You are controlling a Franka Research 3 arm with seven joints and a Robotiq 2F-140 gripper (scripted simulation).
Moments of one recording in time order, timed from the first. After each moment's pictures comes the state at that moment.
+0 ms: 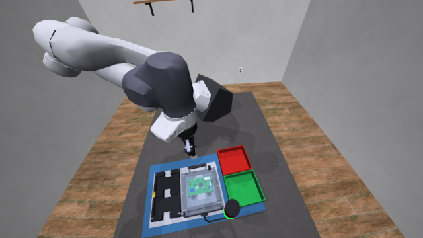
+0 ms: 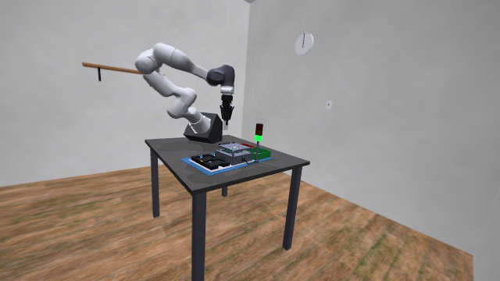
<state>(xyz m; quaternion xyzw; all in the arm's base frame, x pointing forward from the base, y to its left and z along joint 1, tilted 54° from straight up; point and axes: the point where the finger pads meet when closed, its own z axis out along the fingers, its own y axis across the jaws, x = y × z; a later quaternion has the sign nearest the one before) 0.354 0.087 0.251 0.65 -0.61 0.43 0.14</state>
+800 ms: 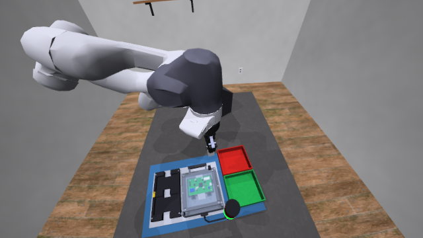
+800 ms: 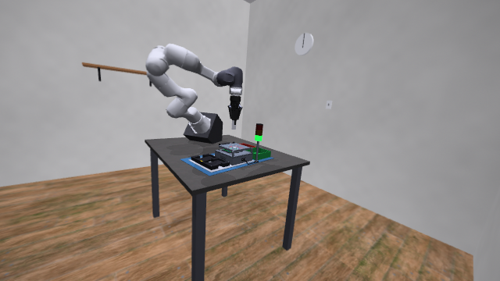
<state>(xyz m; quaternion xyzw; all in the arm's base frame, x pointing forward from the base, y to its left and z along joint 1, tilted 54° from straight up) 0.362 0.136 0.197 0.67 -0.59 0.42 0.16</state>
